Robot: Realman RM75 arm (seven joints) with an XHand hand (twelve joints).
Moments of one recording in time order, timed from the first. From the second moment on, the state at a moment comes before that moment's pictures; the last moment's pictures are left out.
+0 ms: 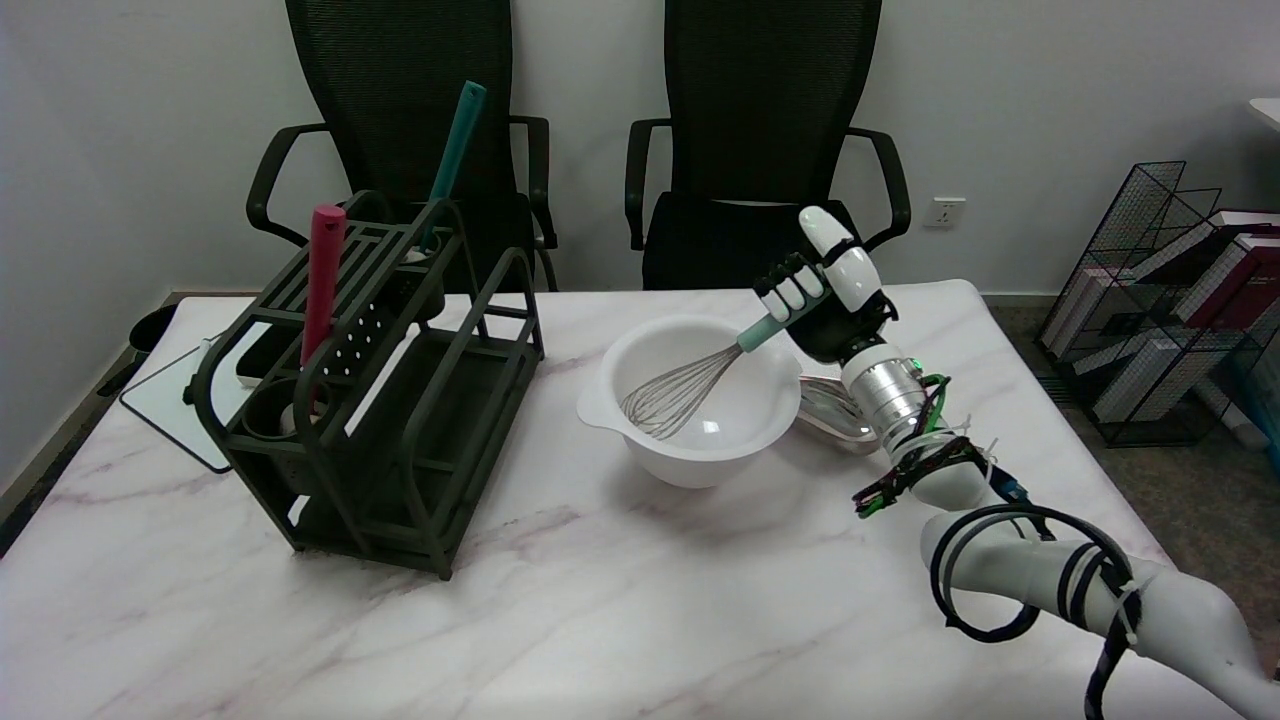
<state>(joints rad) 0.28 -0.95 0.85 -1.03 -1.94 0.74 2.05</state>
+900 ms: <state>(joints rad) 0.01 -0.87 1.17 -1.34 -1.99 0.89 2.05</state>
